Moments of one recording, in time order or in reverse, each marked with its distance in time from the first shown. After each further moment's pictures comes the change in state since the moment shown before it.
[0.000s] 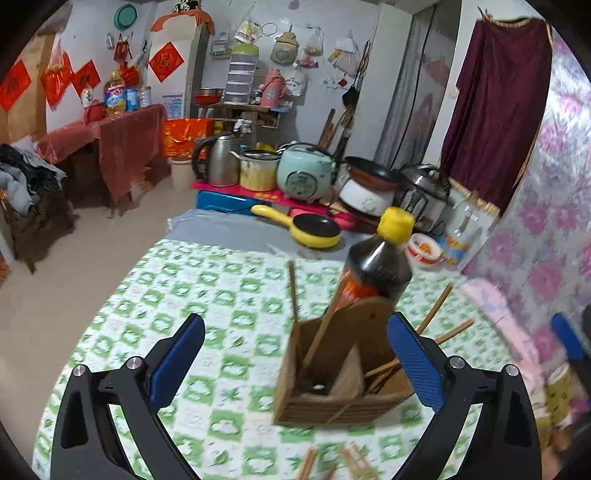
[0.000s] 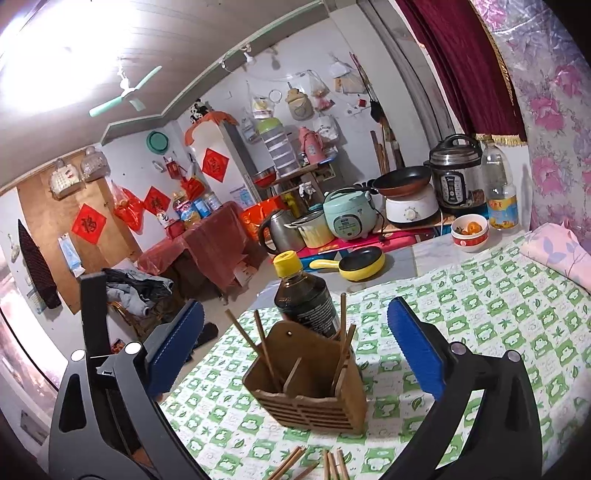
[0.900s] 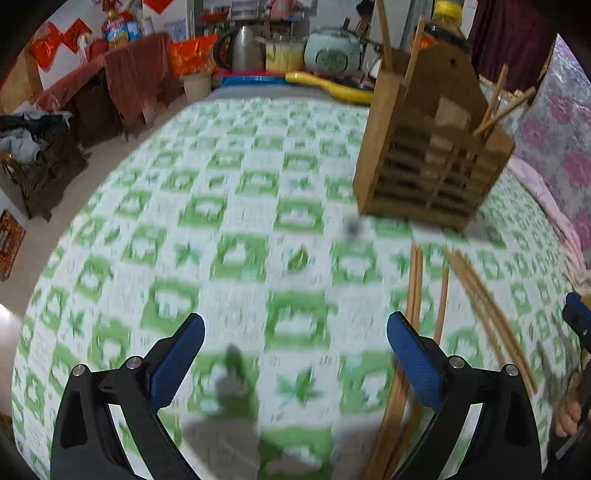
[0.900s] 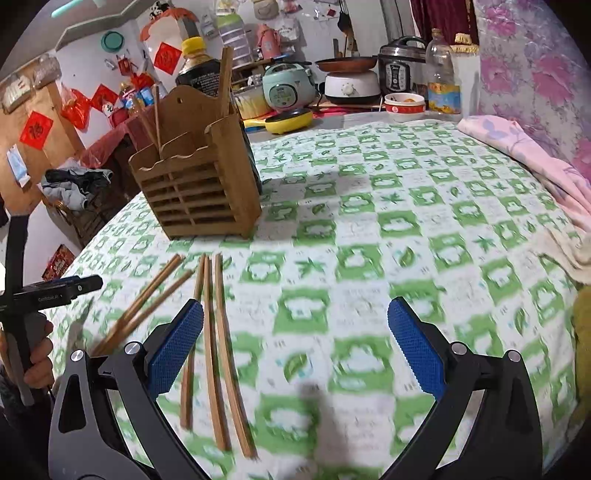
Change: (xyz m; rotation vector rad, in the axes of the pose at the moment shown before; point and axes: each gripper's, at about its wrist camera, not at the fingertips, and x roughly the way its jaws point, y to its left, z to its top) left arm 0.015 0.079 -0.185 0.043 0.363 0.066; right arm -0.030 -0.082 -0.182 -0.096 0.383 -0.256
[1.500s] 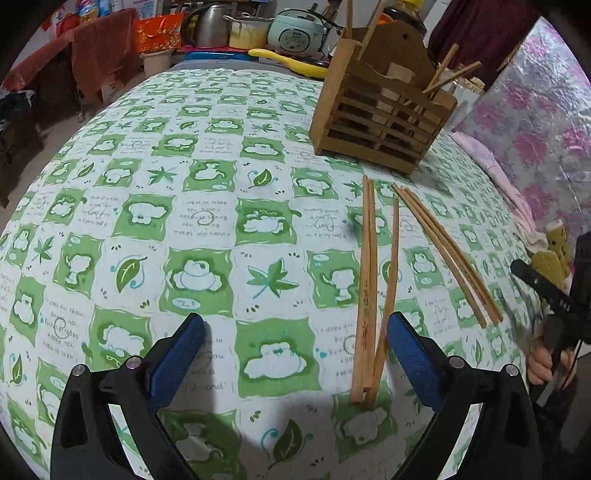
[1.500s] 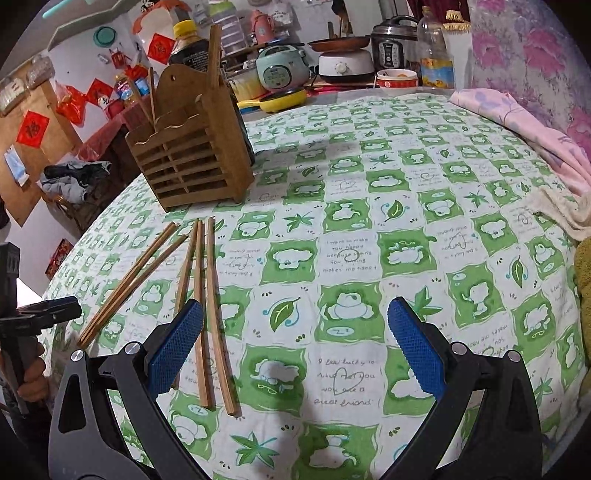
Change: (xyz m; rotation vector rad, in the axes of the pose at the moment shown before) left arm -0.015 0.008 -0.052 0.038 0.060 -0.203; right arm 0.005 -0.012 -0.017 0.039 0.073 0.017
